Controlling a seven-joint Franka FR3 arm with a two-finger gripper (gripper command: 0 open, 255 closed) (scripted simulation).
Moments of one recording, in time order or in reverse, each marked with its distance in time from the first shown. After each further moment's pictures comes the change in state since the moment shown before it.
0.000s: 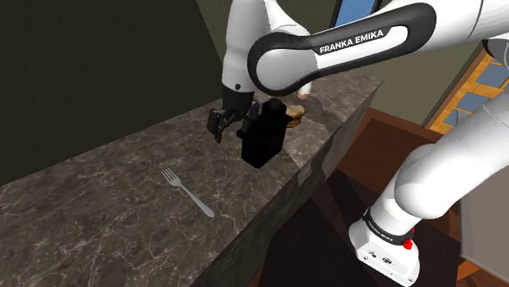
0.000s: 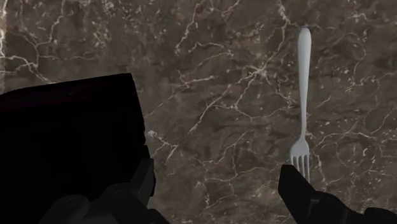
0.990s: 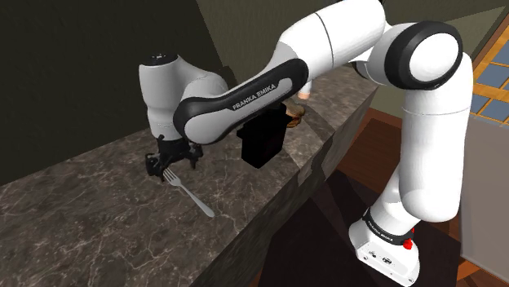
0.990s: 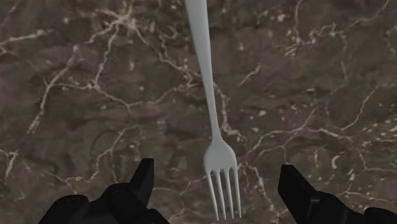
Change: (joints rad) arm 0.175 0.649 0.066 0.452 -0.416 0.024 0.433
